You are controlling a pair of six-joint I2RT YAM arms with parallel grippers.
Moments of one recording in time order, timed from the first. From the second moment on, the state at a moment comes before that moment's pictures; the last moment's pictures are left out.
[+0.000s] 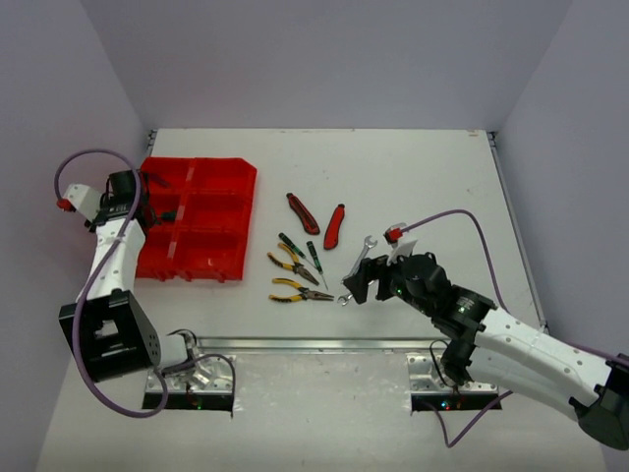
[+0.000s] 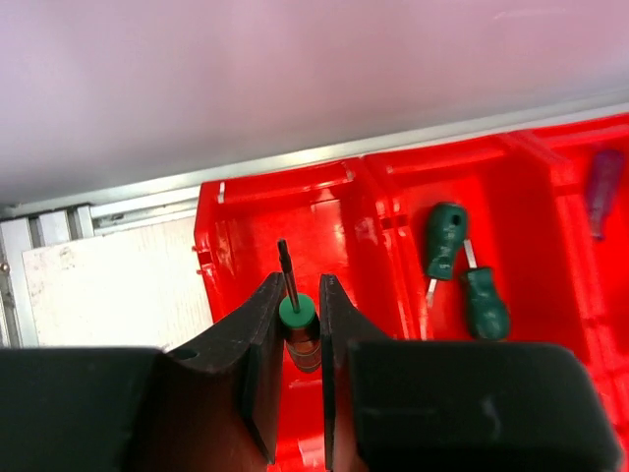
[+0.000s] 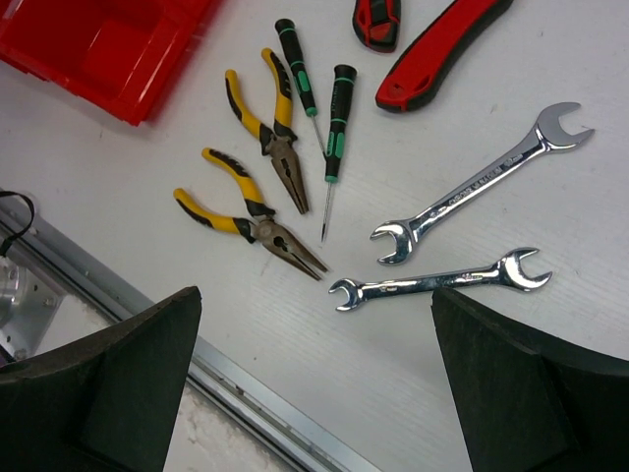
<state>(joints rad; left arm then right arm) 0.33 1.30 0.99 -0.60 -0.77 -0.87 0.87 0.74 0.43 -0.15 0.18 0.47</state>
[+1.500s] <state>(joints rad) 0.16 0.50 0.70 -0.51 0.17 -0.53 0.87 2.08 1.40 -0.49 0.25 0.42</state>
